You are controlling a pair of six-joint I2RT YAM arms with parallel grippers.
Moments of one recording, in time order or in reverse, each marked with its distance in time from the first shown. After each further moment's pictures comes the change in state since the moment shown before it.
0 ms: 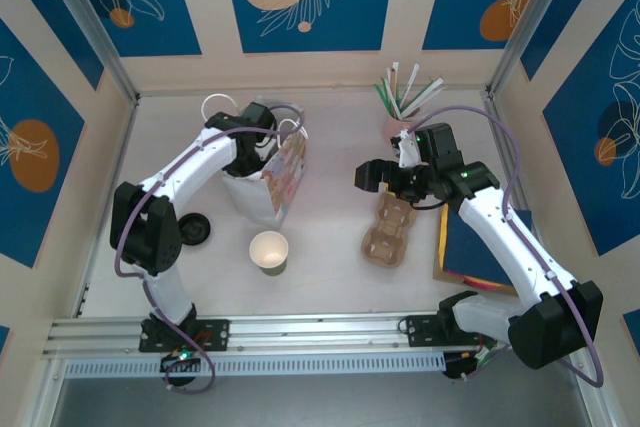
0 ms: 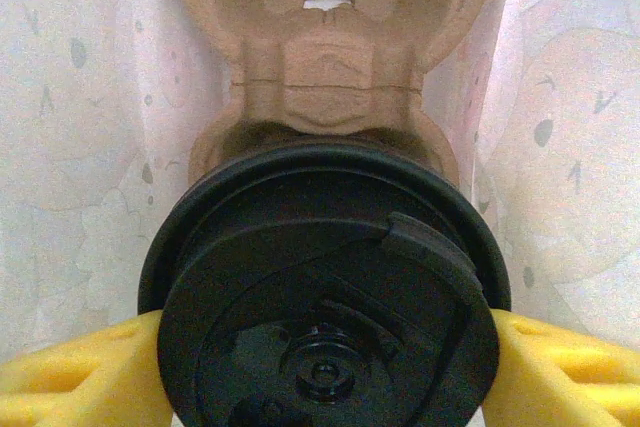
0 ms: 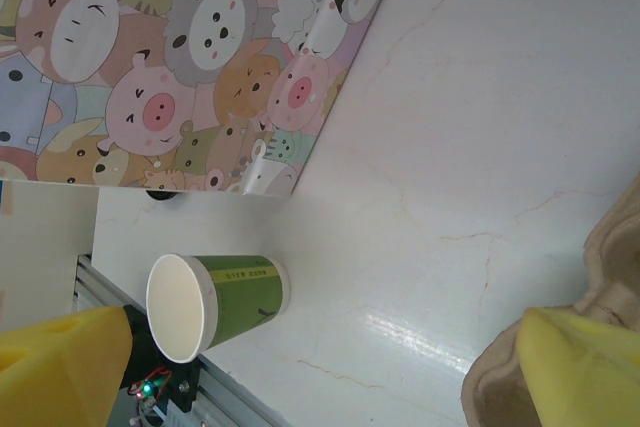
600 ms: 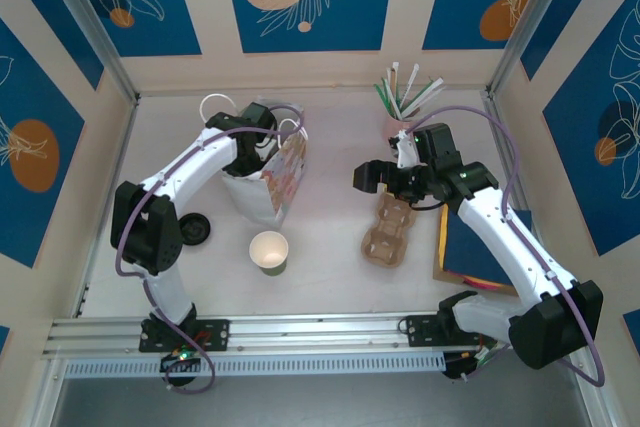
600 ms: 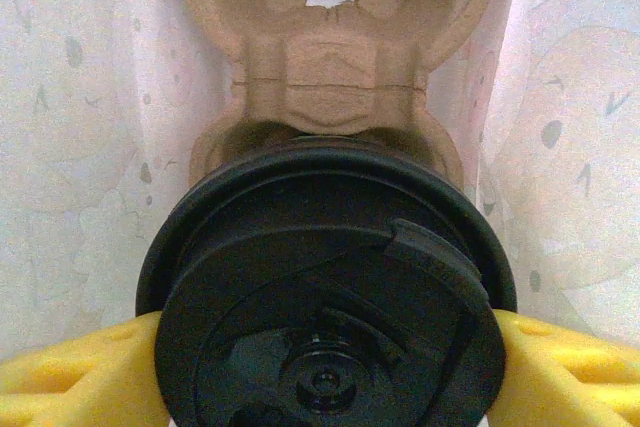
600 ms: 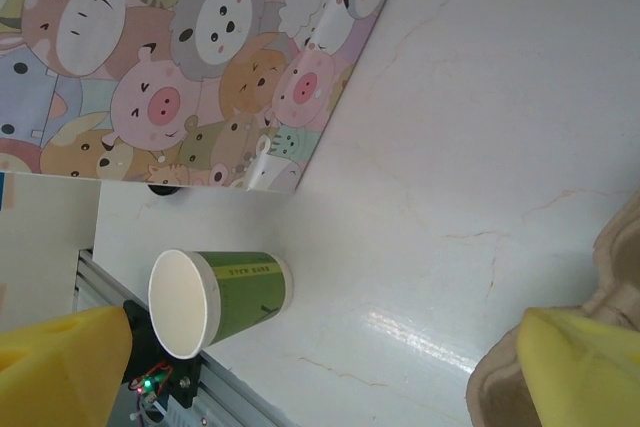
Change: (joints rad) left arm 0.000 0.003 0.001 0.000 -0.003 0.000; right arm 0.013 0.000 0.000 0.004 -0.001 0.000
